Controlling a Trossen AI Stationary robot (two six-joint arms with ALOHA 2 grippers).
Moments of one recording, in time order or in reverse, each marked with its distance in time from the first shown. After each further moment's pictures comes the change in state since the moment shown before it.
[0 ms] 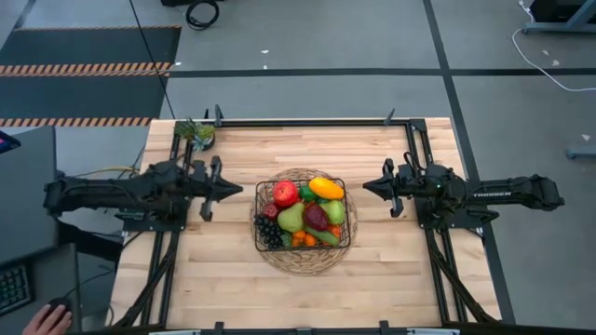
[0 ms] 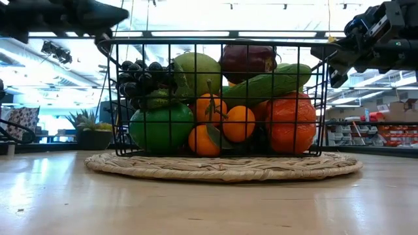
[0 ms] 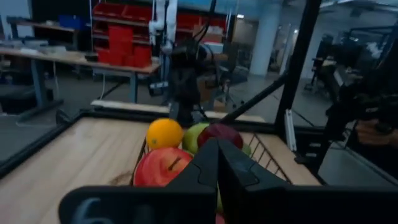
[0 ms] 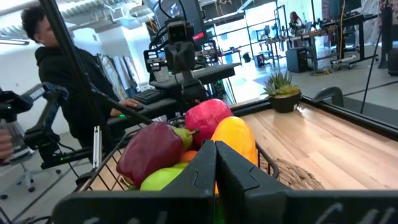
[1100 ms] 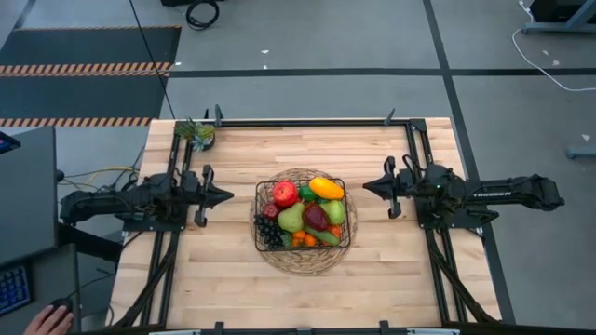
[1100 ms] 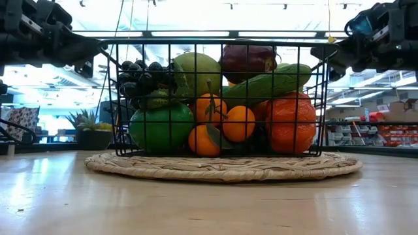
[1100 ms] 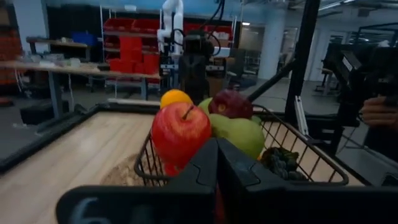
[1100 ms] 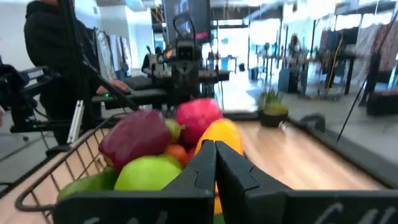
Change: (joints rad) left arm -0.004 -0.445 -0.277 -0.133 -0.044 0.040; right arm 0.000 0.000 0.000 -0.009 -0.002 -0.221
